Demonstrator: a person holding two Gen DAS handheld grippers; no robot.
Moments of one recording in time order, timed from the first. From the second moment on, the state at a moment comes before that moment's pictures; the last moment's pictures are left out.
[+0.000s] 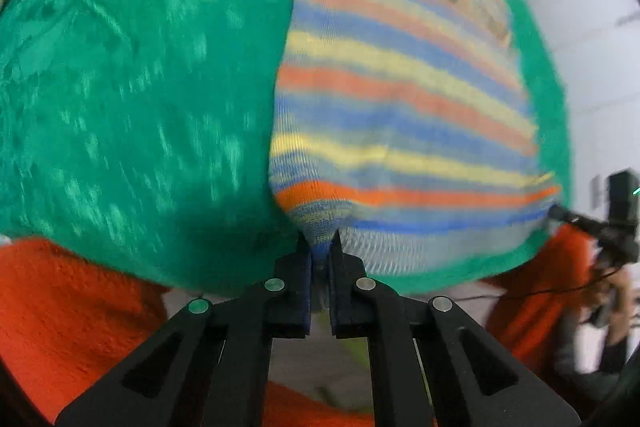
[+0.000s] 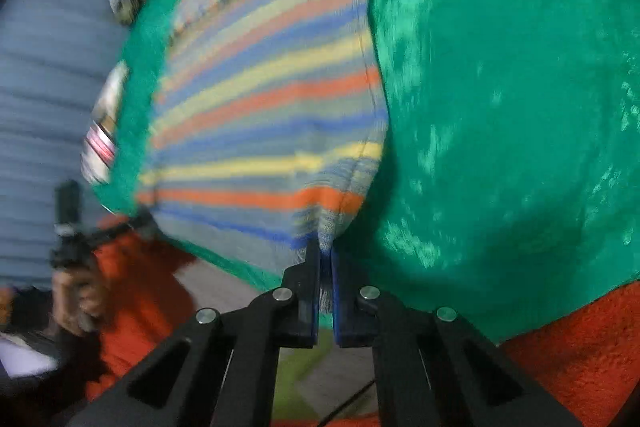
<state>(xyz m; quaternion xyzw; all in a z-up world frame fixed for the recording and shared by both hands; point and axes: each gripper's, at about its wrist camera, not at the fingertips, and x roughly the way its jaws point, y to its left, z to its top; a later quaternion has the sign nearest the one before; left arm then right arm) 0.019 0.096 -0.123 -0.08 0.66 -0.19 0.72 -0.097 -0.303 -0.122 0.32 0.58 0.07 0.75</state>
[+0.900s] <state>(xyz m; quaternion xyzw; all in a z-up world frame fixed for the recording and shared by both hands) 0.198 0.059 -0.144 0.03 0.56 -0.07 0.82 0.085 -0.340 -0.128 0.15 0.46 0.03 0.88</state>
